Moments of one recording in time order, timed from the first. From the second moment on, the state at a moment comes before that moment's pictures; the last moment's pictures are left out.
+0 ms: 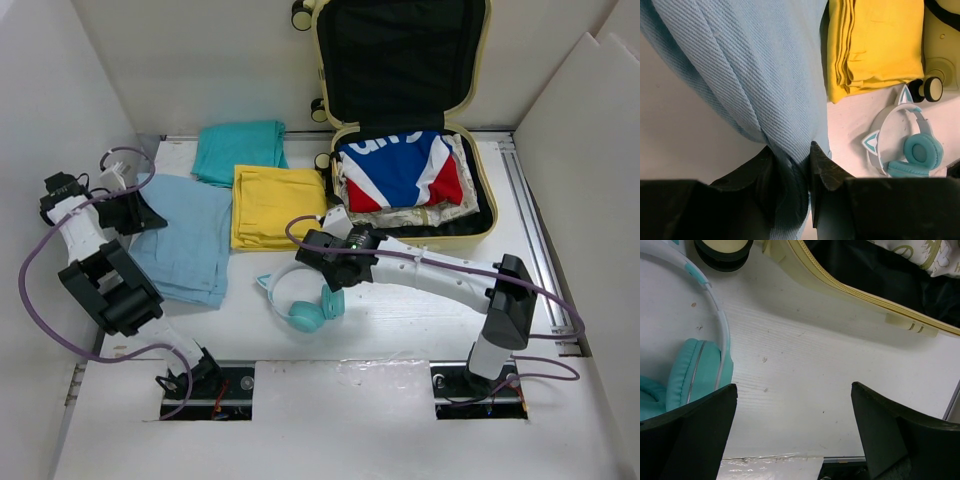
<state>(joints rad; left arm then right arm) 0.67 1.74 1.49 -1.04 0.84 0.45 1.12 1.74 1.54 -1.14 0.69 0.63</state>
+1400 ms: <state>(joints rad) 0.29 1.45 1.79 -0.96 0.93 0.11 0.84 1.55 1.42 0.00 -0.06 0.57</state>
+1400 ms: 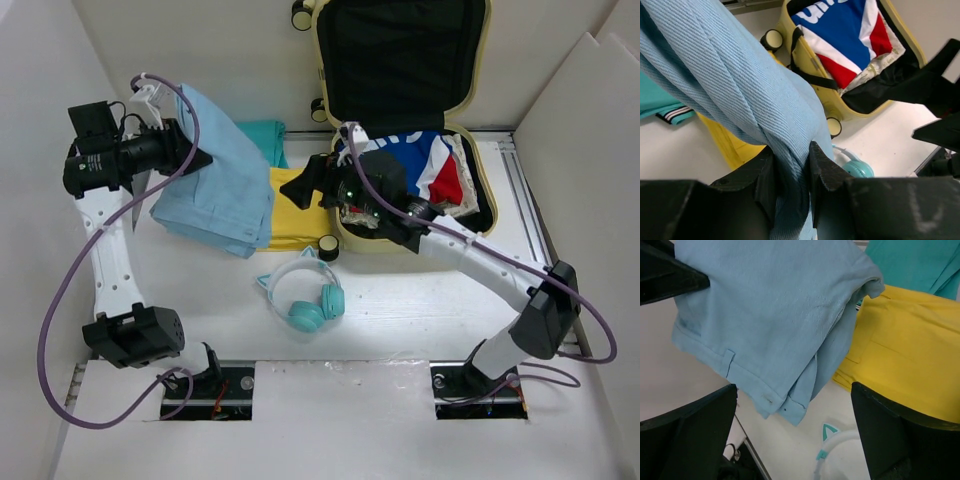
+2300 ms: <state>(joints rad) 0.20 1.40 1.79 -0.90 0.97 0.01 0.76 1.77 1.18 0.58 -0.35 0.88</state>
